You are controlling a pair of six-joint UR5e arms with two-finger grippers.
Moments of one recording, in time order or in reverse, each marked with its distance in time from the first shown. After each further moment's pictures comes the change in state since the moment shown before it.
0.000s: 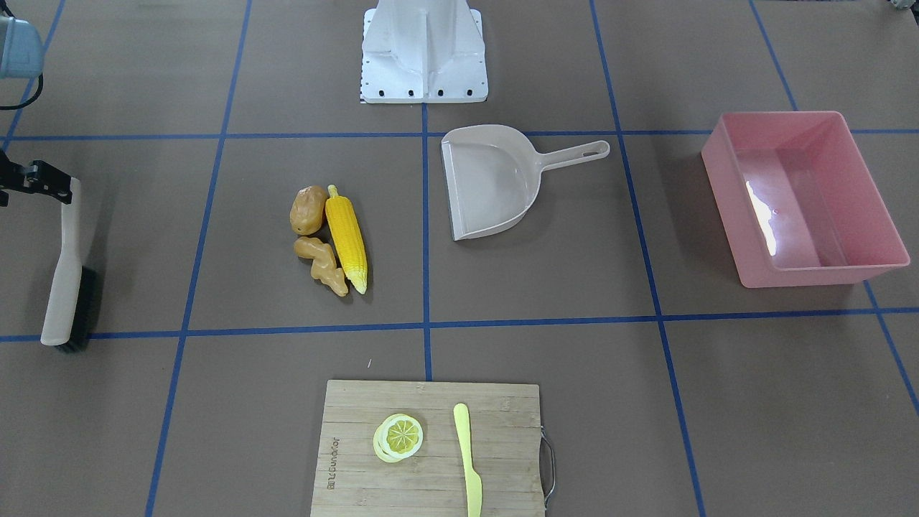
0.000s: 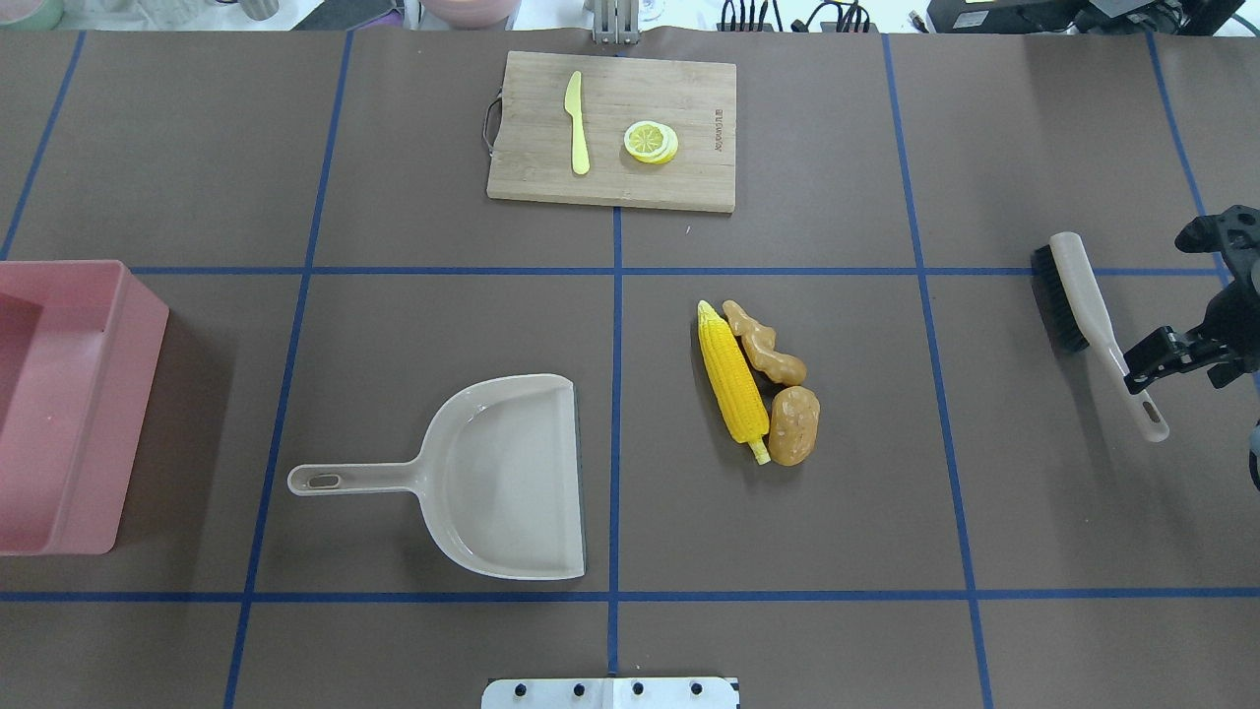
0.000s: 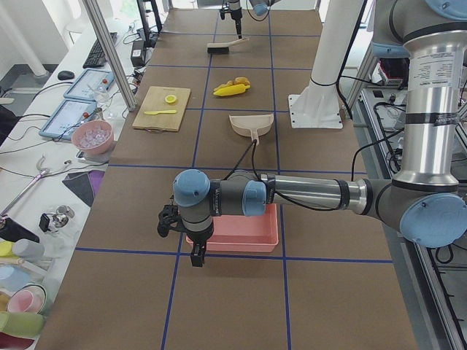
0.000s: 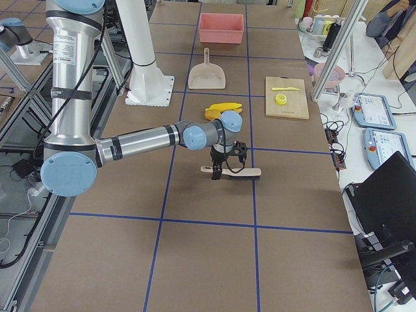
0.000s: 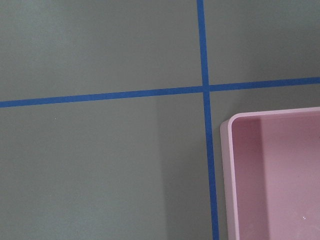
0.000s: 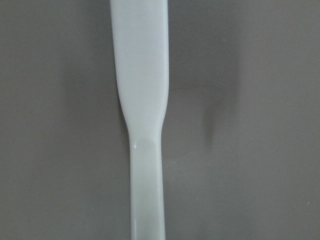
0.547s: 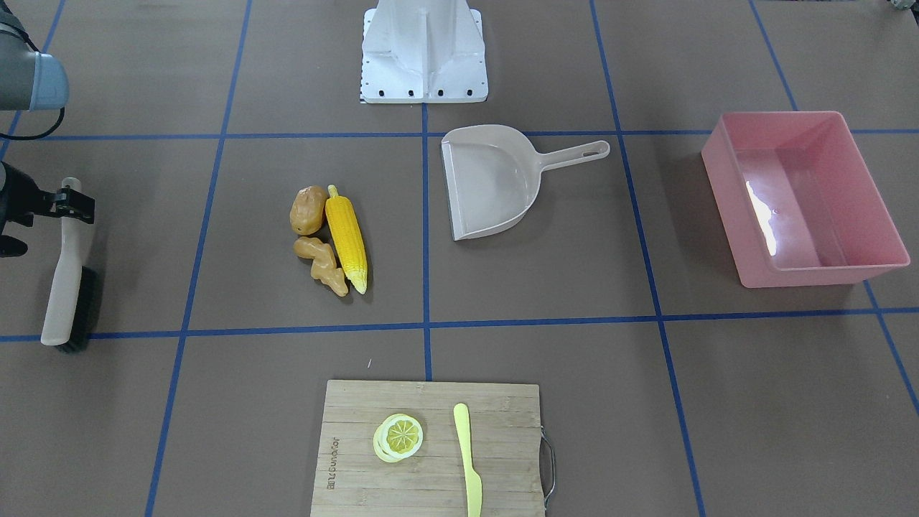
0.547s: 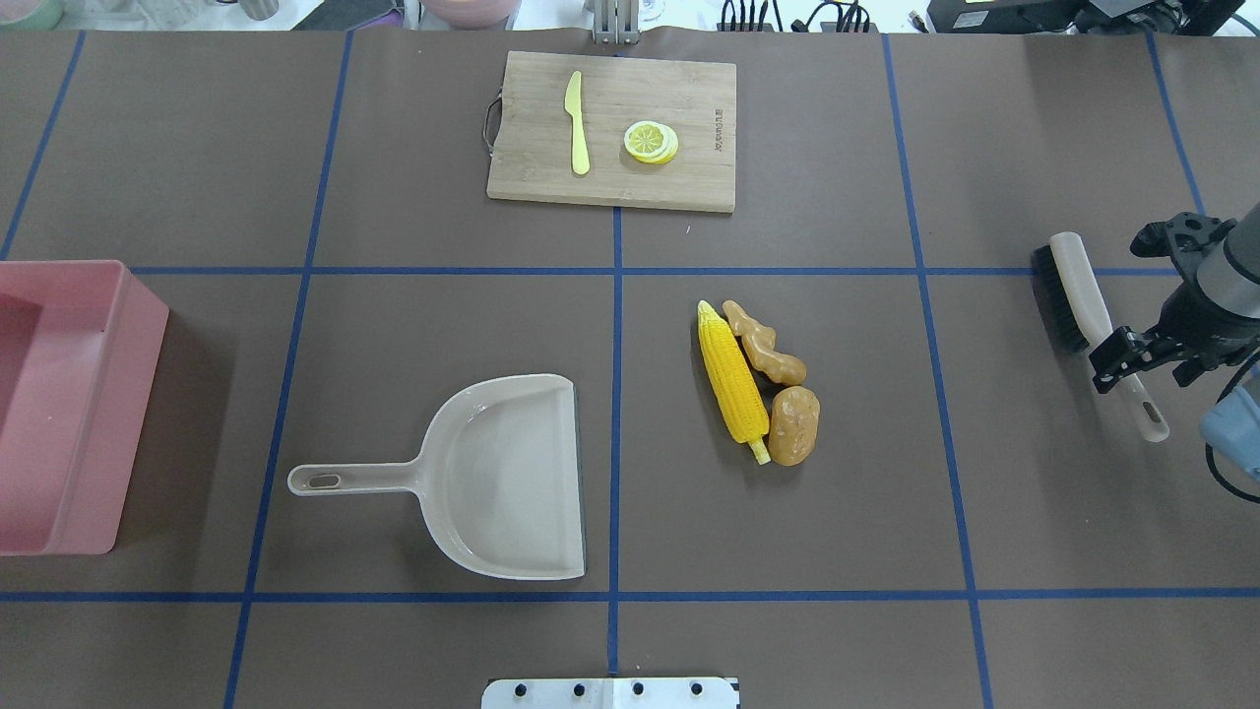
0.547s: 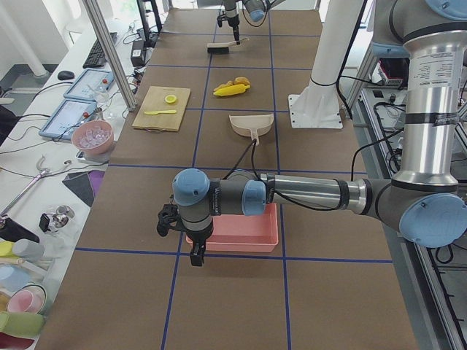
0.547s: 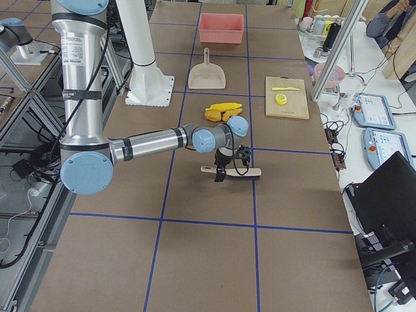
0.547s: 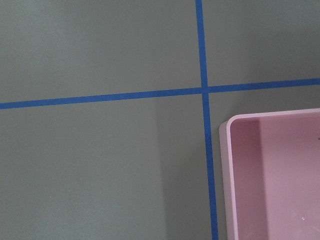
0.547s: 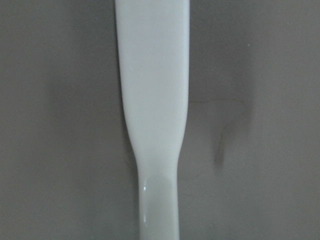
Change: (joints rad) left arm 0.000 -0.002 -0.002 0.001 0.000 0.000; right arm -0.037 0.067 -0.101 0.000 0.000 0.001
